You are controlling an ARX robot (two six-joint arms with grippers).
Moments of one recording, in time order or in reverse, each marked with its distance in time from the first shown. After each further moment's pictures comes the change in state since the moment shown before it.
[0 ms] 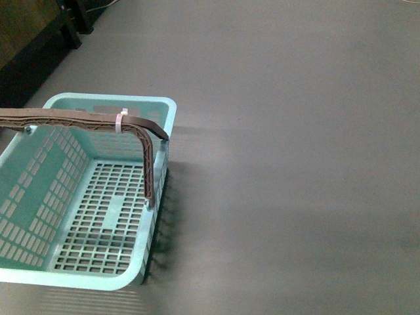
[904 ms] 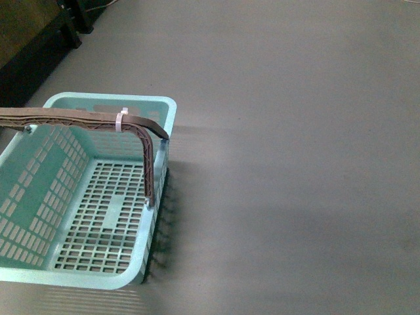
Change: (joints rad) left arm 0.068 1.390 0.372 0.379 0.126 -0.888; right arm 0.000 0.000 0.000 0.000 0.000 0.000
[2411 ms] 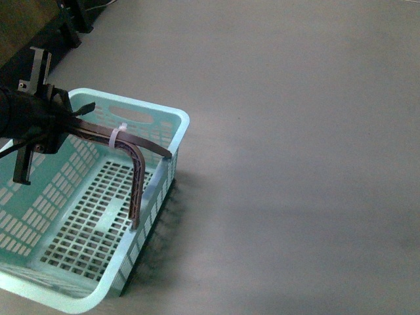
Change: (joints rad) left arm -0.116 0.737 0.536 0.072 -0.123 -0.489; right arm 0.000 0.000 0.000 0.000 0.000 0.000
